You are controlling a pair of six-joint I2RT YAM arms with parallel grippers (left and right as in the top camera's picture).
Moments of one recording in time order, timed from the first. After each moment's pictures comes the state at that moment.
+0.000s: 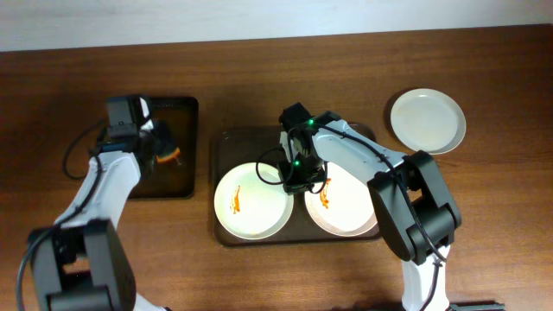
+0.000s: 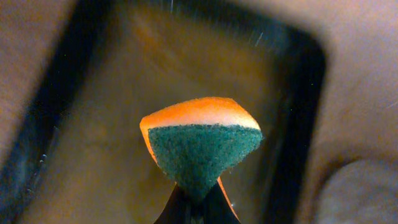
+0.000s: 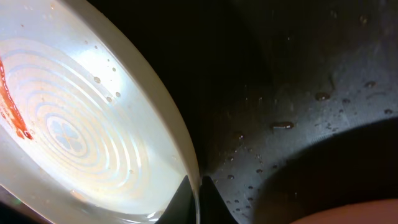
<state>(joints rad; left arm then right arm) 0.08 1.74 1.11 -0.34 0.01 -0.23 0.49 2.10 1.46 -0.94 -0.36 0.25</state>
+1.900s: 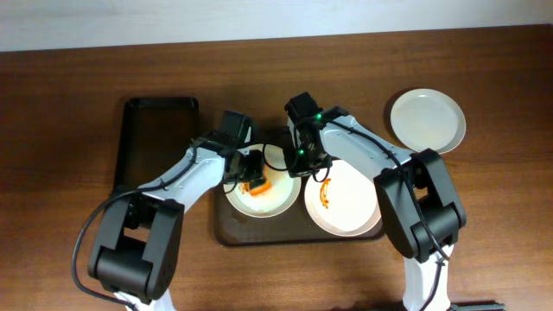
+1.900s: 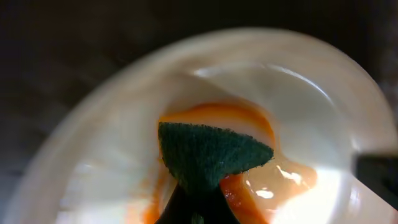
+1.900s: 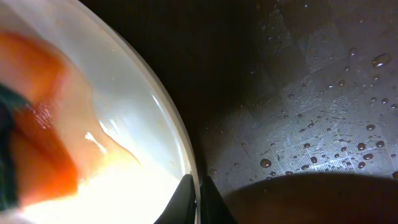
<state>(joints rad) -0.39 1.92 1.15 -0.48 0.12 -0.41 0.45 2.10 1.47 -0.83 -0.20 0.25</state>
